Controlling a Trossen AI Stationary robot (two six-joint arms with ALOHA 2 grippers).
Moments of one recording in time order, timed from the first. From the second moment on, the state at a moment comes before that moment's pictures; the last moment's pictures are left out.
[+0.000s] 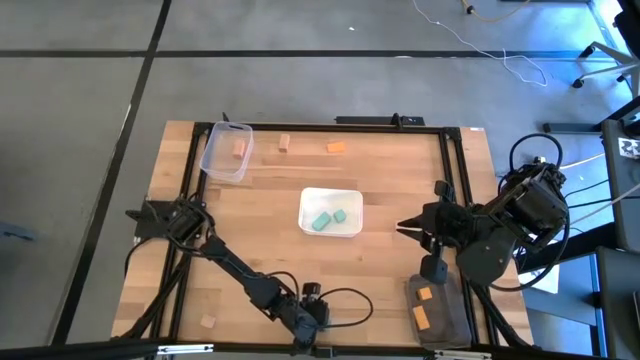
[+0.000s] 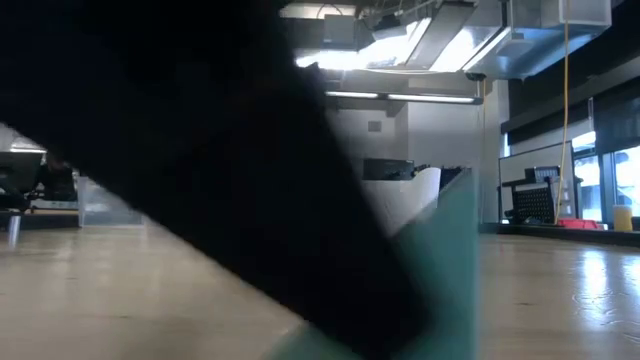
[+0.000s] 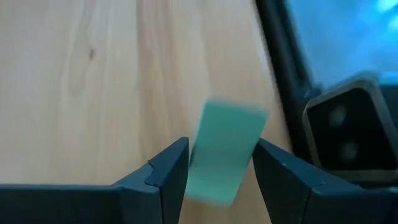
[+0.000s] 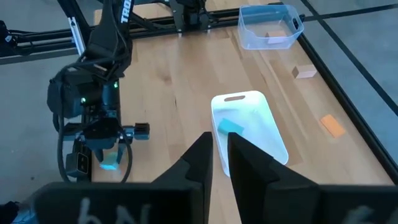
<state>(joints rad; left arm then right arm) -0.63 2.17 1.41 -0.01 -0.22 -0.49 0.73 1.62 2.22 -1.57 0.70 0.75</state>
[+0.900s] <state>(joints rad) -0.49 2.03 1.40 -0.18 -0.22 -0.59 0.73 1.62 2.22 -1.57 0.72 0.75</state>
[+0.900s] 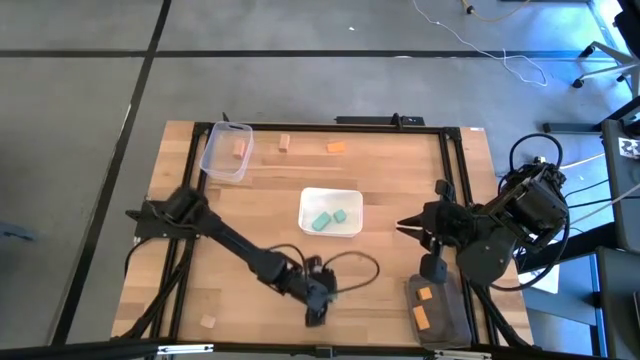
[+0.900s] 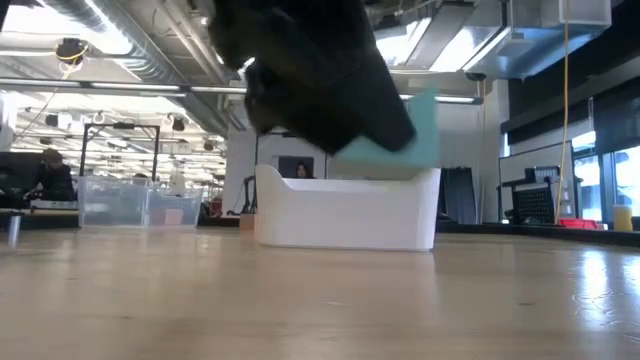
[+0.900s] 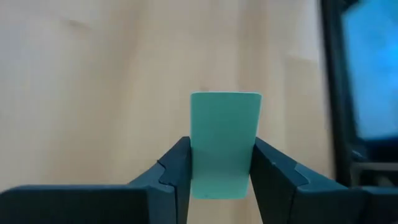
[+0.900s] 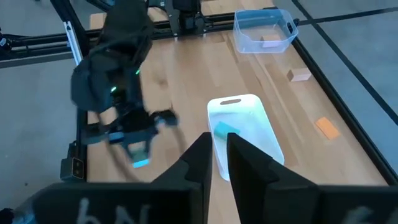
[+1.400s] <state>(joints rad) -0.17 1.73 1.41 -0.55 -0.34 -0.56 0.70 1.62 2.22 -1.57 0.60 0.69</state>
